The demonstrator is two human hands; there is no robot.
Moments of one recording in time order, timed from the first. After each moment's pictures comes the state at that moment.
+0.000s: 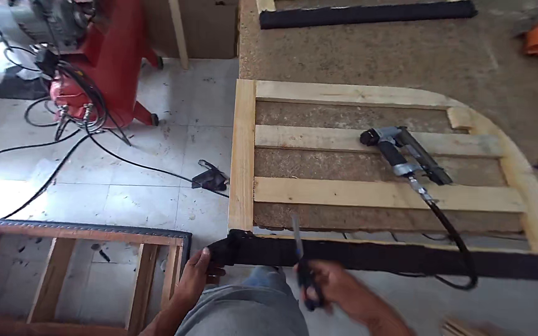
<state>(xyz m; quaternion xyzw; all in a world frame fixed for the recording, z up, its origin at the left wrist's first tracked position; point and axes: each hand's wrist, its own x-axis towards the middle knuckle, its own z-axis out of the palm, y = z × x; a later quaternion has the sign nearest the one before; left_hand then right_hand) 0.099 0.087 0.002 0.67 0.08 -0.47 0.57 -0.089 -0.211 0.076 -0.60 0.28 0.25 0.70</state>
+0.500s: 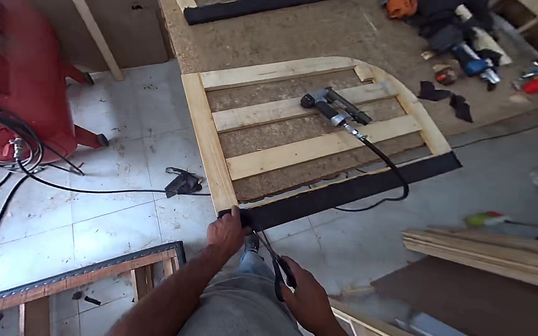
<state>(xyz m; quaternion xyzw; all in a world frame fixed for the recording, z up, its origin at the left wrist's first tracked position) 0.104 -0.007 0.031 0.83 -0.42 -0.37 -0.01 -0.147 -0.022 0.046 -0.79 0.48 0.11 0.36</state>
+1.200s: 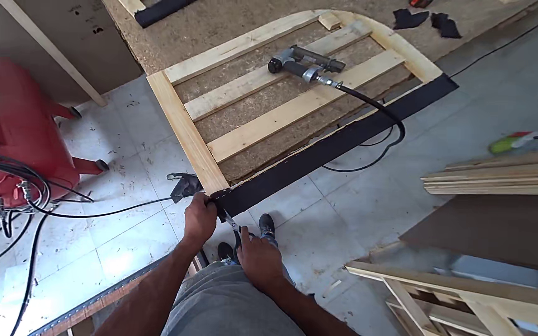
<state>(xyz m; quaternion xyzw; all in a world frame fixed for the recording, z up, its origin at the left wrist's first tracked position) 0.130 0.033 0.031 0.87 -0.31 -0.32 0.22 -0.047 0.040 0.016 -0.84 0.46 0.16 0.24</state>
